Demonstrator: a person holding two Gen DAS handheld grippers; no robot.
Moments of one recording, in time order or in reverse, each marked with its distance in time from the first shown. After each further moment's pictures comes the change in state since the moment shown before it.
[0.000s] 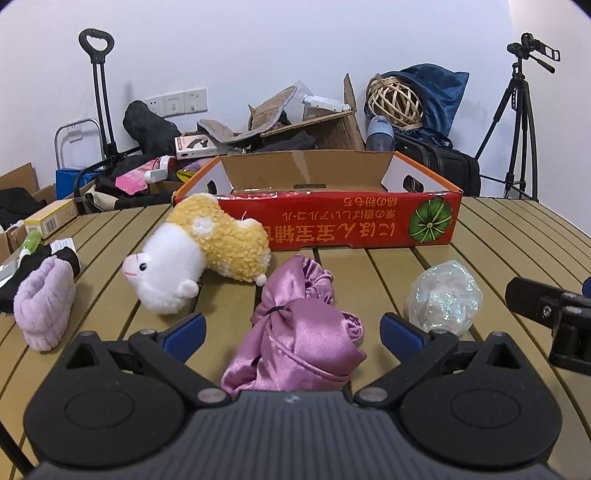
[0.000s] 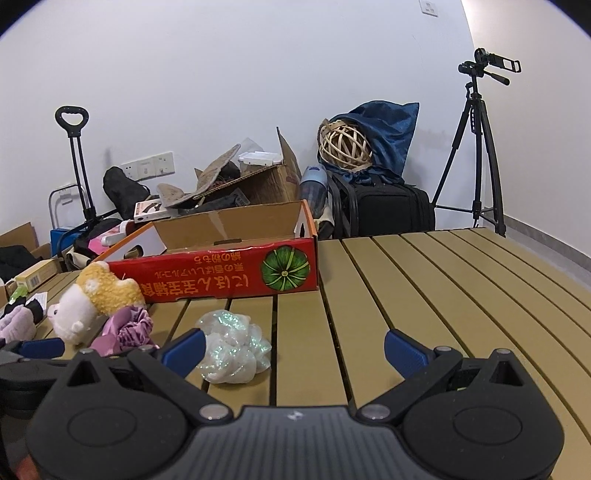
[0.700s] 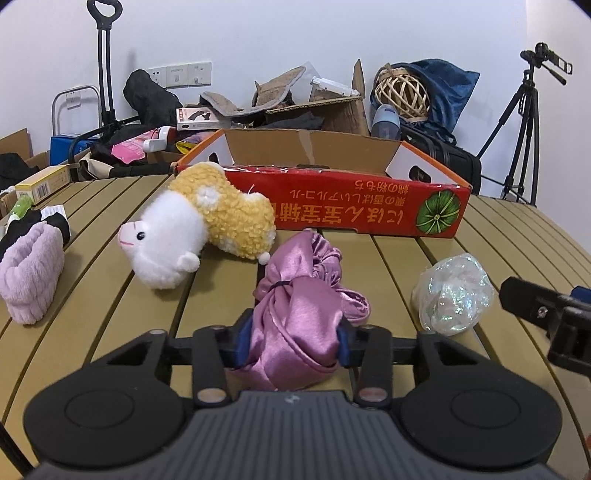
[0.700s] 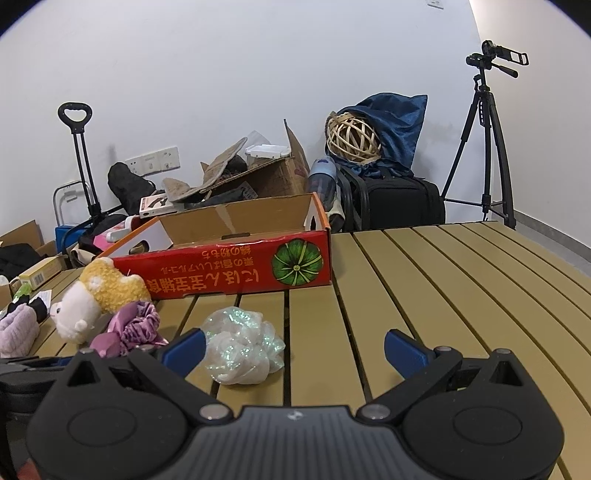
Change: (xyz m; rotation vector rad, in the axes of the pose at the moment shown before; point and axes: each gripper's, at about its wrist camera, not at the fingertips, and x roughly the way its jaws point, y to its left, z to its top) left arm 0.011 0.017 -0.003 -0.075 0.058 -0.046; right arm 0.012 0.008 -0.001 0.002 0.018 0.023
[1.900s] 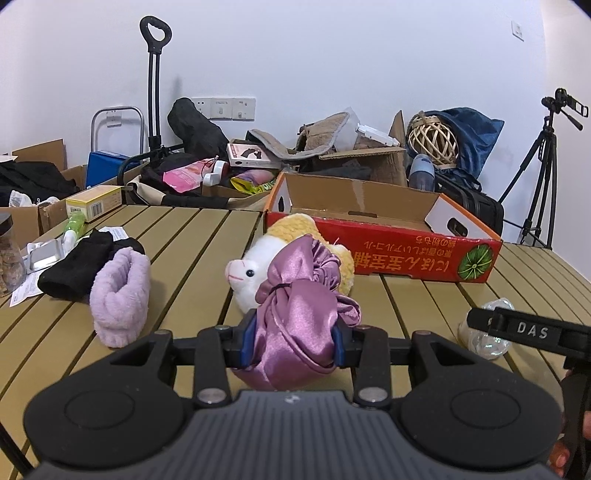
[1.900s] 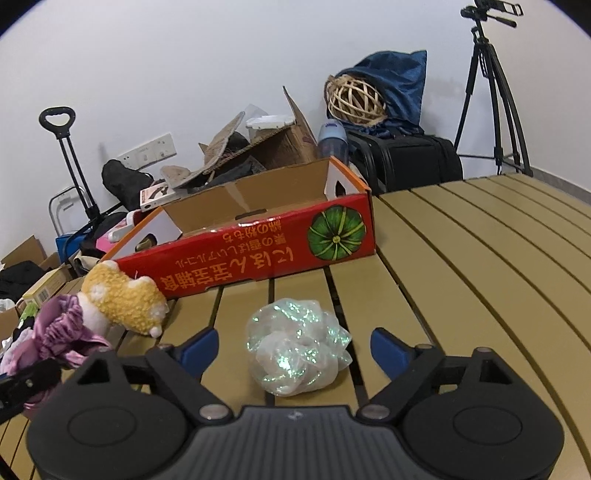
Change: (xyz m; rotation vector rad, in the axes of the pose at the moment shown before) left arm -0.049 0.065 0.007 -0.060 -0.117 0.056; right arm 0.048 0.030 0.001 0.133 0.096 0.033
